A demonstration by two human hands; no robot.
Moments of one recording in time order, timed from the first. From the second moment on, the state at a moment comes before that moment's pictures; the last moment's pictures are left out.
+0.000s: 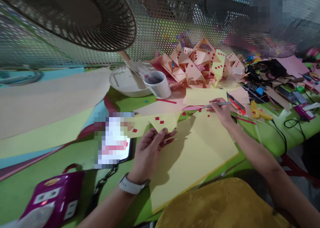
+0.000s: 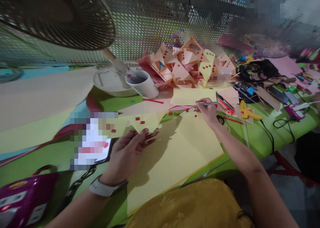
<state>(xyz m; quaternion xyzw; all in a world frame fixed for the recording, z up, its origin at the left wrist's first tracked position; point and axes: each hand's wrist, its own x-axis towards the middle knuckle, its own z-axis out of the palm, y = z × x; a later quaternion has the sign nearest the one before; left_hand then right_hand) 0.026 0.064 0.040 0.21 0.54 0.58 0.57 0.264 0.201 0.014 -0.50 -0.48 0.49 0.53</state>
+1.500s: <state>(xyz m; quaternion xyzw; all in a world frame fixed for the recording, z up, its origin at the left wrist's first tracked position) 0.028 0.064 0.044 0.24 0.55 0.56 0.57 0.263 0.207 0.016 -0.50 -0.49 0.50 0.51</state>
